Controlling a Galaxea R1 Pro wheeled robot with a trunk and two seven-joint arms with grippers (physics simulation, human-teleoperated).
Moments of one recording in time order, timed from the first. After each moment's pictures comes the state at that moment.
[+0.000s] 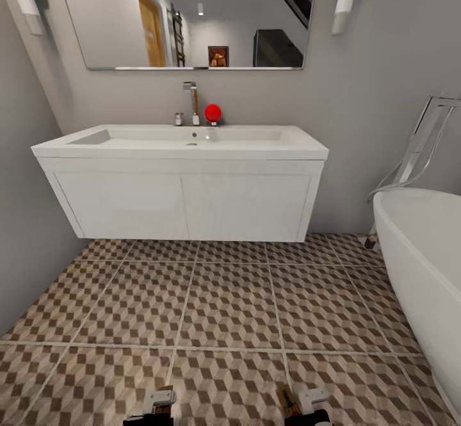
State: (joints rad) left arm -0.42 -0.05 -0.08 -0.25 0.13 0.16 0.15; right arm -0.38 0.05 0.15 -0.32 0.01 0.12 -0.12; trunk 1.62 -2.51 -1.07
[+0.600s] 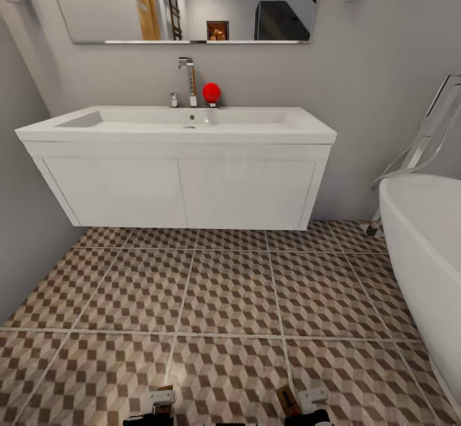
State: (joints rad) left arm -0.42 -0.05 -0.08 -0.25 0.13 0.16 0.15; right arm -0.38 0.05 0.15 -0.32 0.01 0.12 -0.12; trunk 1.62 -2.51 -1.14
